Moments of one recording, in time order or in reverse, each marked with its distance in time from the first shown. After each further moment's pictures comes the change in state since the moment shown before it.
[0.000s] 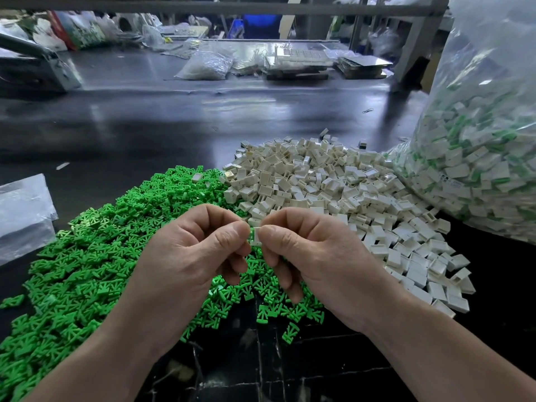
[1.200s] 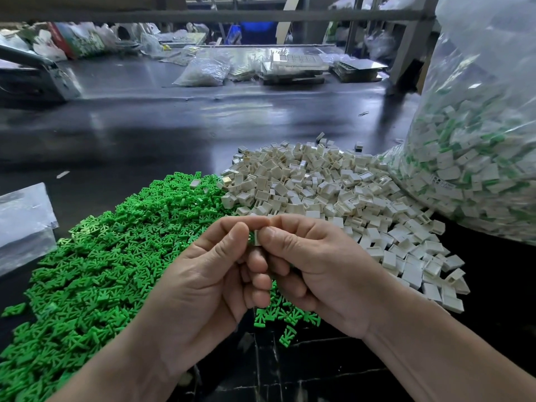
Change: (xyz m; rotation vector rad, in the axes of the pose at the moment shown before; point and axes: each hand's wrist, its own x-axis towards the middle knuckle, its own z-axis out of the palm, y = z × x) left_hand -0.004 0.002 0.022 -0.718 -0.255 -0.250; right_hand -0.004 -0.007 0.000 0.296 -0.078 0.128
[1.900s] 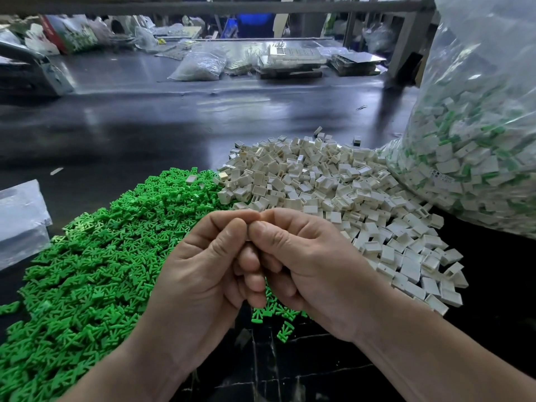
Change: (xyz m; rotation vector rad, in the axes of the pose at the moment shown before) left_hand -0.001 -0.008 0.010 0.107 0.112 0.171; right_hand -0.002 0.003 0.008 -0.041 0.012 -0.076
